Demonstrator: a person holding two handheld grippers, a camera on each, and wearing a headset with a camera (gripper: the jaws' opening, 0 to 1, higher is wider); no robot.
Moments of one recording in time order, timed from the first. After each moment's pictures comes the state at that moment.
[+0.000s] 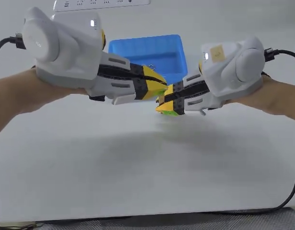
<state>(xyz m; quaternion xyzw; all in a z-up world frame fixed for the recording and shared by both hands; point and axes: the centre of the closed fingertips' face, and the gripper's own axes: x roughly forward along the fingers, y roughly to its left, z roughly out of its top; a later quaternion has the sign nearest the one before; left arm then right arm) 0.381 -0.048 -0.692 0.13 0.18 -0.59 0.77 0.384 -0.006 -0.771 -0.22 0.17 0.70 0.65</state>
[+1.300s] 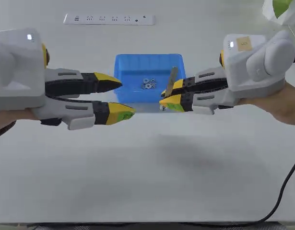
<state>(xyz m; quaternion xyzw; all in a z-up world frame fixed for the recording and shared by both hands) 0.352 0.029 -0.663 0.05 0.20 -0.48 0.85 0.393 -0.010 -0.700 -0.18 0.16 0.68 0.69</state>
